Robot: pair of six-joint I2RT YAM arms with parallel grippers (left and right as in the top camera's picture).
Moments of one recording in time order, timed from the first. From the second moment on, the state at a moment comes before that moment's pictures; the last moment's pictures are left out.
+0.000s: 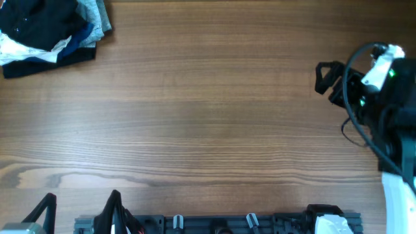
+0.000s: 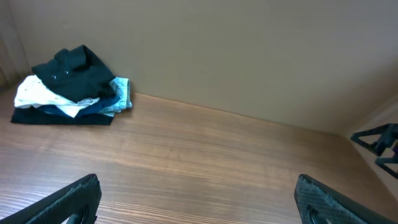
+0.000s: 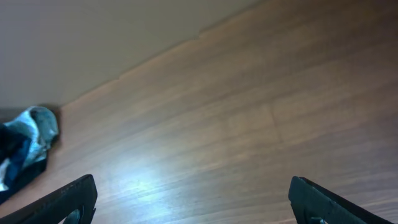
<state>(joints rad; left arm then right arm) 0.40 0.72 2.10 -1.66 0.45 -0.14 -0.06 1.07 1.35 -0.95 -0.12 0.42</state>
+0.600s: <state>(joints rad) 0.40 0.72 2.09 -1.66 0.44 -0.14 -0.06 1.13 1.34 -0.90 -0.14 0.49</state>
